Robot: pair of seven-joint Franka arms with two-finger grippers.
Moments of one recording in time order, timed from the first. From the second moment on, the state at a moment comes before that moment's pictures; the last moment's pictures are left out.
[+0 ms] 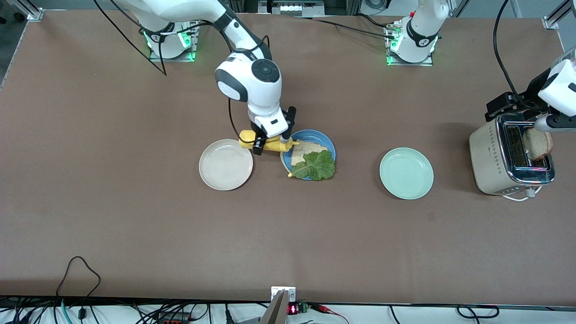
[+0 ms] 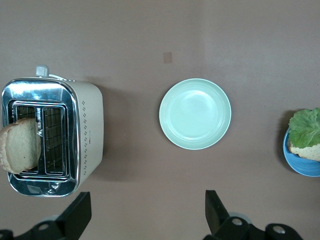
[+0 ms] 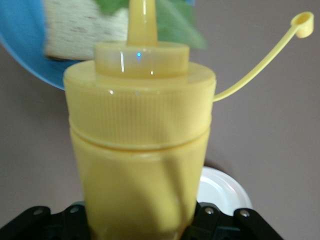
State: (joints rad) left arm 0.07 -0.01 -0.06 -1.68 0.00 1.62 -0.05; right arm 0.52 0.50 0.24 -1.78 -0.45 2.28 -0.31
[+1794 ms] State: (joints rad) left arm 0.40 0.37 -0.02 -1.52 0.10 1.64 0.26; right arm -0.58 0.32 0.29 -2.04 0.70 1.97 -2.13
